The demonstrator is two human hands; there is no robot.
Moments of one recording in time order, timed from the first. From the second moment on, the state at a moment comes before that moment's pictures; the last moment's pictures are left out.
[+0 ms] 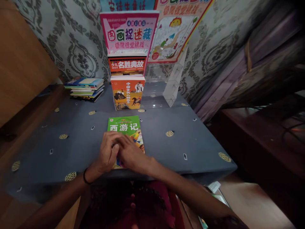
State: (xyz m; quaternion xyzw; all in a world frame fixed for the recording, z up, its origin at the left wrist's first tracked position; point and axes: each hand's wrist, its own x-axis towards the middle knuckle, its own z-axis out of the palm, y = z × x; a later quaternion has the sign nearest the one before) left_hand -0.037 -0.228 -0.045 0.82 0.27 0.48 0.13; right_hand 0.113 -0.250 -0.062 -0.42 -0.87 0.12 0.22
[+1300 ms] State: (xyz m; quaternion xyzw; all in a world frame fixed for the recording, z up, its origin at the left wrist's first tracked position) left_hand -0.063 -0.175 -0.049 0.29 0.48 0.45 0.70; right_hand 0.142 -0.305 -0.072 -0.57 -0.78 0.11 0.24
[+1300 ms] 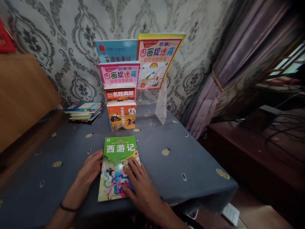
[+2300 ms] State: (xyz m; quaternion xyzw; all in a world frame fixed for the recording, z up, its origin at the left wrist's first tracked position) left_hand -0.025 -0.181 0.020 0.46 0.31 0.51 0.65; right_hand 0.195 -0.235 -0.038 -0.48 -0.47 0.40 0.63
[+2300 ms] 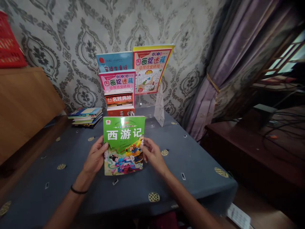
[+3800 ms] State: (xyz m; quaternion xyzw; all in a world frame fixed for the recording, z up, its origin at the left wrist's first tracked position) left_hand -0.064 -0.189 -0.052 0.91 0.22 0.16 0.32; right_hand 0.132 -0.149 -0.061 -0.45 -0.85 0.15 0.22
